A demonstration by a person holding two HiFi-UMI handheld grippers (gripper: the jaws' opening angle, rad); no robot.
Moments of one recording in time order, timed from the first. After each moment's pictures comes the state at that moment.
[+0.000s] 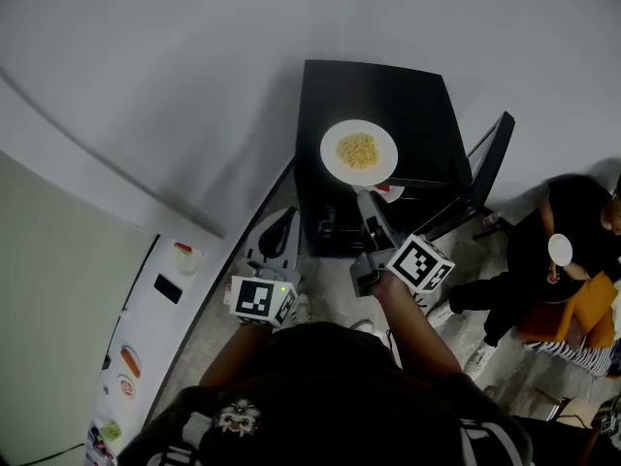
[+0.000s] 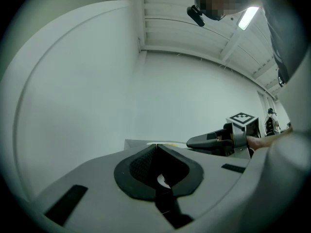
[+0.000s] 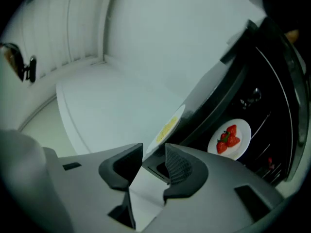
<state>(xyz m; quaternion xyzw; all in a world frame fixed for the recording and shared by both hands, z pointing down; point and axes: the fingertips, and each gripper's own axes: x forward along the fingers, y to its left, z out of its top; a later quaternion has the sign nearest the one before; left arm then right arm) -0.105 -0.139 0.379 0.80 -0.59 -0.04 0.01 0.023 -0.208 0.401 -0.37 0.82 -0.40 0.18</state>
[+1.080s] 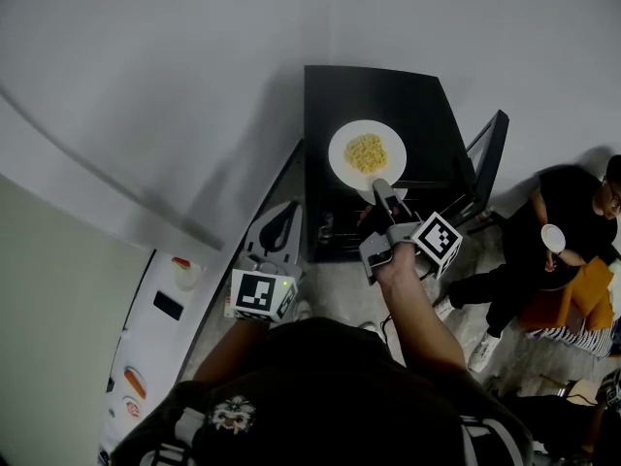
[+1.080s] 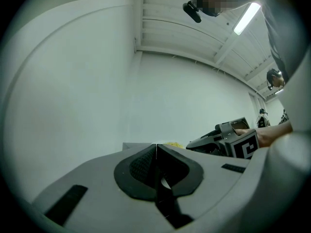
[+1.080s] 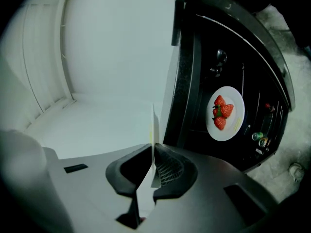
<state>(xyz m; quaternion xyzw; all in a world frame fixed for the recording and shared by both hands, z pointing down) -0.136 -0.154 0.369 0.83 -0.55 -0.05 -0.01 0.017 -0.235 0.410 -0.38 0.66 -0.56 0.32</state>
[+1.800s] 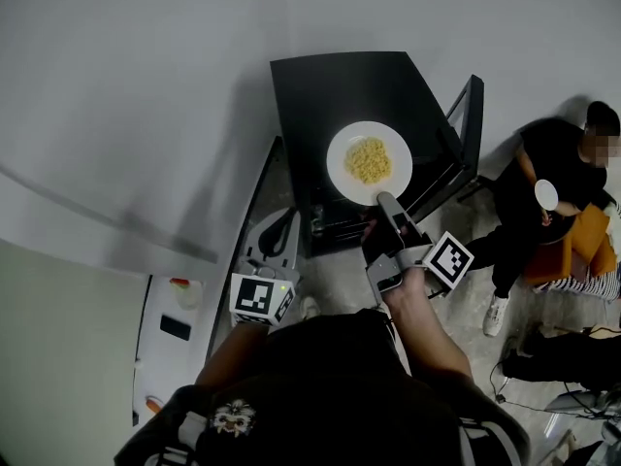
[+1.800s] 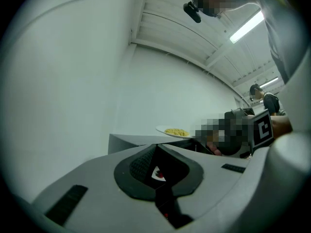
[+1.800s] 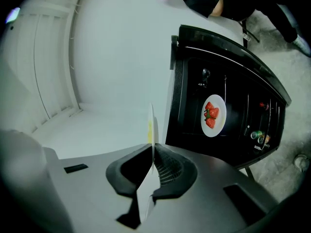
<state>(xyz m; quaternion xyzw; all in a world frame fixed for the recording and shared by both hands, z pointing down) -0.131 -0.176 0.415 0.88 -0.47 -0.02 0.03 0.033 -0.198 0.407 -0.41 0.64 -0.54 0.37</state>
